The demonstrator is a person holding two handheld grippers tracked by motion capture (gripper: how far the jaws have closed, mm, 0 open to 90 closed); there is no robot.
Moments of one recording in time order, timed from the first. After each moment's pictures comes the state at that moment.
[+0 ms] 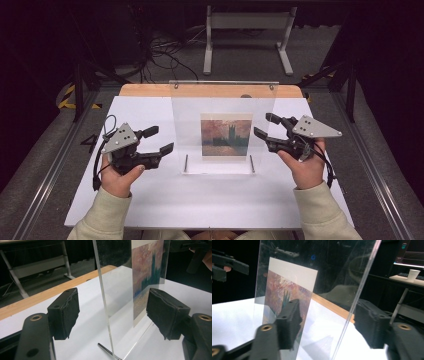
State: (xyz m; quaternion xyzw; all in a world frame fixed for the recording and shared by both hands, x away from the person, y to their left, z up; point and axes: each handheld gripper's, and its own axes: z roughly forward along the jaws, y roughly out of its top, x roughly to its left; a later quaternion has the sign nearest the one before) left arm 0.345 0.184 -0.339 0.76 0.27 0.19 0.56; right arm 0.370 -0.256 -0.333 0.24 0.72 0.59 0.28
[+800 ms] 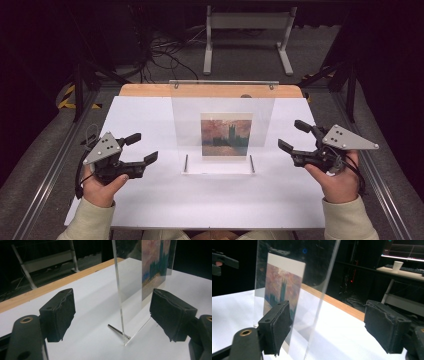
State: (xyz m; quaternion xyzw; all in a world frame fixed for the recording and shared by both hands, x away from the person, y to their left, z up) left arm 0.328 0.221 -0.351 0.76 0.29 0.21 0.54; right arm 0.329 -0.306 -0.321 0.27 0.72 0.56 0.30
